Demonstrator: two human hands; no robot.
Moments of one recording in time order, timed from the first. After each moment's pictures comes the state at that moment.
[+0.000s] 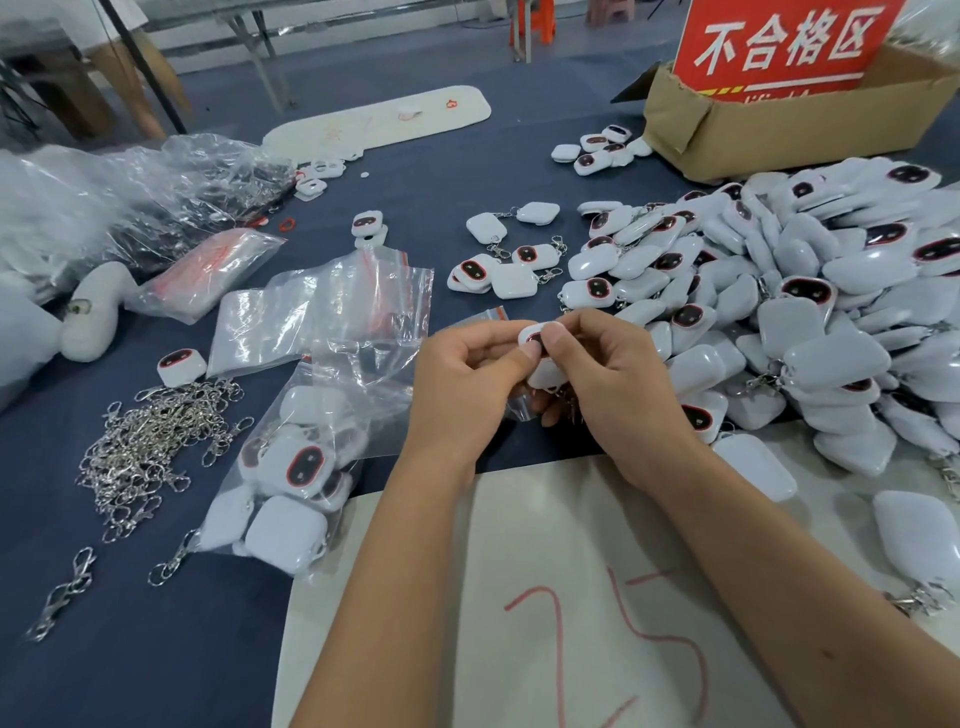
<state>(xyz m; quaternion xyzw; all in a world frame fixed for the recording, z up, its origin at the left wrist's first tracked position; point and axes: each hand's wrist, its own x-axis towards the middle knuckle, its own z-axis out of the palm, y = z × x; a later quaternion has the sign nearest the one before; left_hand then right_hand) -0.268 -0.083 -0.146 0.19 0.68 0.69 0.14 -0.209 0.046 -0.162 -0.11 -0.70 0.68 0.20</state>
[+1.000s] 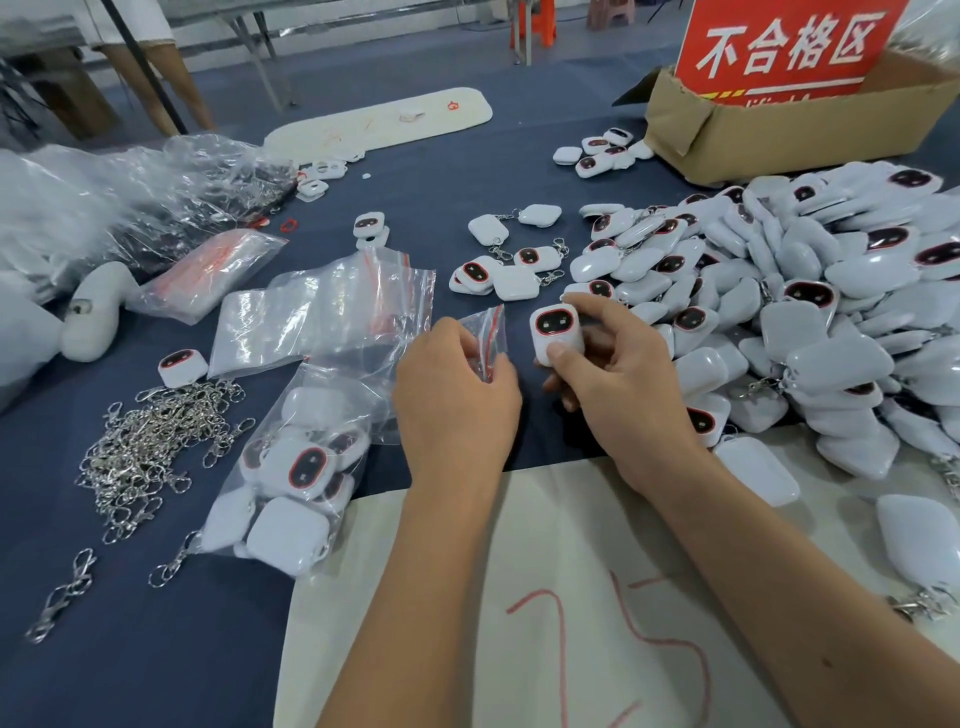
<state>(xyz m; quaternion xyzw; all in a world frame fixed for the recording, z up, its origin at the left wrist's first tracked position) -0.267 -0.079 -0.152 0.10 0.91 0.39 -0.12 -0.213 0.048 -0.171 -0.15 -0.70 0.66 0.25</state>
